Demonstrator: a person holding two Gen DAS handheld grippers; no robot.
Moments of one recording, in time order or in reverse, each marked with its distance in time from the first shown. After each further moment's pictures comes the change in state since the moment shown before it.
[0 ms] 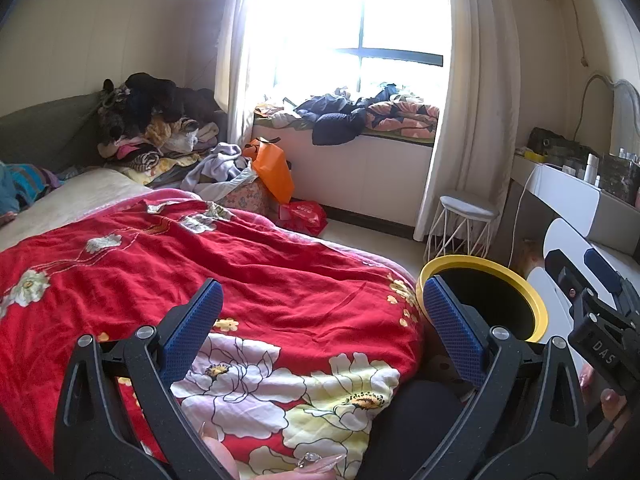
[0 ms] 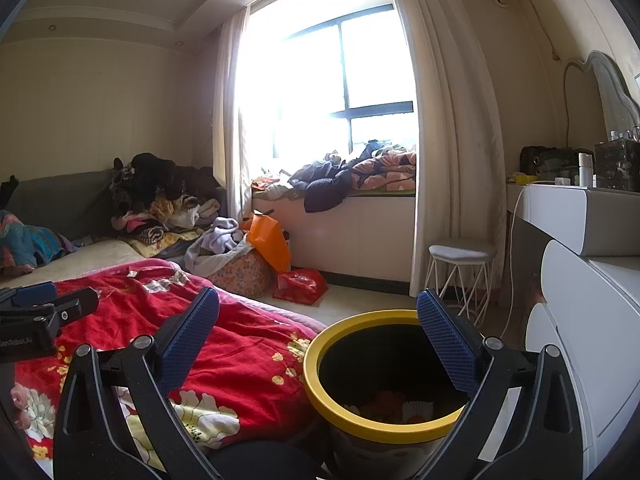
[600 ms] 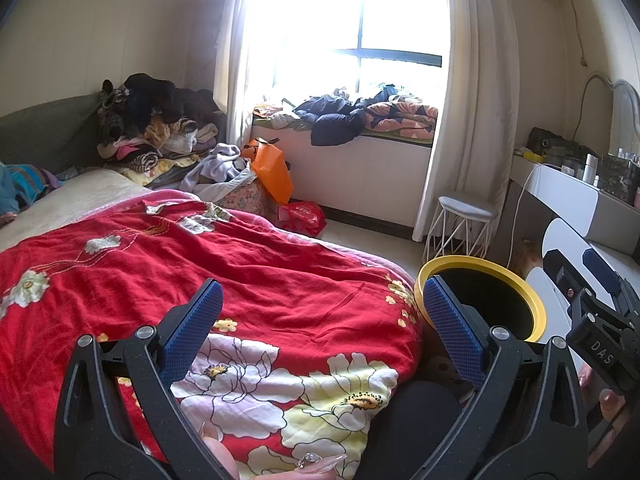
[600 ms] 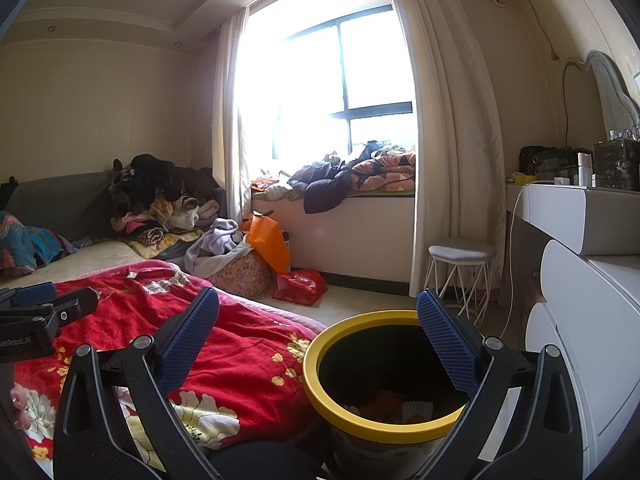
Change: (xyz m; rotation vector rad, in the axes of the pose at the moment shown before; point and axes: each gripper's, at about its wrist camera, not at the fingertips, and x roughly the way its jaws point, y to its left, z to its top) left arm 0.000 -0.001 0.000 -0.001 -0.001 -0.003; right arm 0.000 0.000 0.000 0.000 0.000 0.000
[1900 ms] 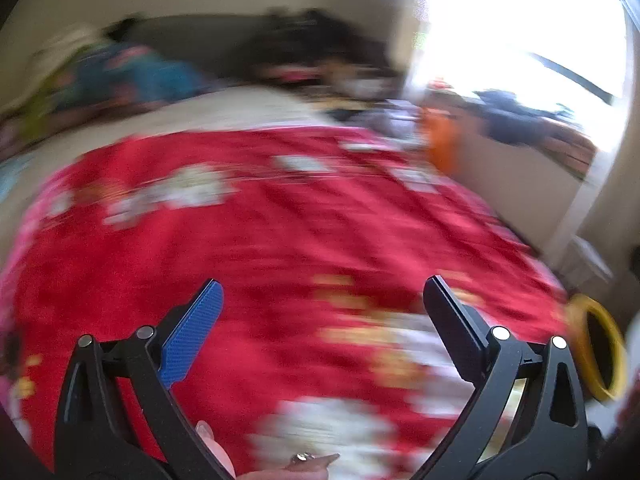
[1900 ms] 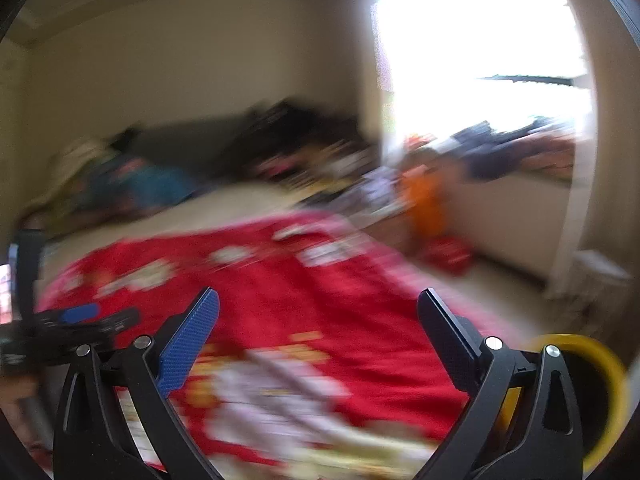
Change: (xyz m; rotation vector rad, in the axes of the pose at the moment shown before) left arm -0.053 0.230 -0.039 -0.393 0.177 0.552; right arm 0.070 0.240 0.031 -0.155 0.336 0.685
